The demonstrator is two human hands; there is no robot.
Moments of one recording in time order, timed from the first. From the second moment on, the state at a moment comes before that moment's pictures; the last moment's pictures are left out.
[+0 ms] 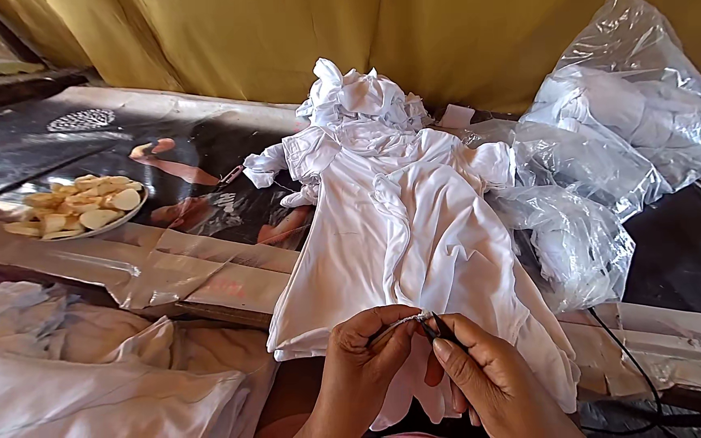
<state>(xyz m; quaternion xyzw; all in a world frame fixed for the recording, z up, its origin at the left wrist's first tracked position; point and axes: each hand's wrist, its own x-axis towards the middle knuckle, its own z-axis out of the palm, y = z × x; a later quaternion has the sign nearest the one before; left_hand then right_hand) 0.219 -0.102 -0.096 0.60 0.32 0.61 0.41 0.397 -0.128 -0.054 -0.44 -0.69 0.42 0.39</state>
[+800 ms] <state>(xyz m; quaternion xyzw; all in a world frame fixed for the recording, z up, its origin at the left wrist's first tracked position) 0.219 -0.105 -0.096 0.64 0.34 0.61 0.33 0.394 -0.130 -0.058 -0.44 -0.71 0.37 0.41</state>
